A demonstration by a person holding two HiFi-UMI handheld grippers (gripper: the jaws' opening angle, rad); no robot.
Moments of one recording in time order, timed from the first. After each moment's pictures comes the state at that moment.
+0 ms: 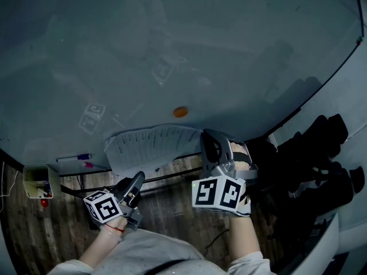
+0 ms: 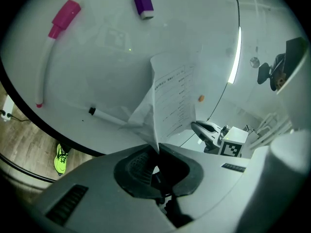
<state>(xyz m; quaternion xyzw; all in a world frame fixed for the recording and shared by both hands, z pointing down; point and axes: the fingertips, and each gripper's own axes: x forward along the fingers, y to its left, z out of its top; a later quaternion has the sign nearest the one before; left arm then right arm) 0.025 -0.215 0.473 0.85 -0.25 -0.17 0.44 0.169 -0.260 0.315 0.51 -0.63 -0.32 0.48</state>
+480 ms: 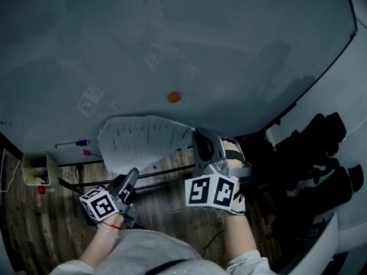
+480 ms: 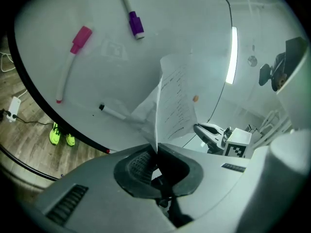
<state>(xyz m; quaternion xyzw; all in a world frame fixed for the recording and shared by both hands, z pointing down) 0.009 -0.188 0.483 0.84 -0.28 -0.18 0.43 0.152 -0.228 0.326 0.50 -0.65 -0.33 0.47</state>
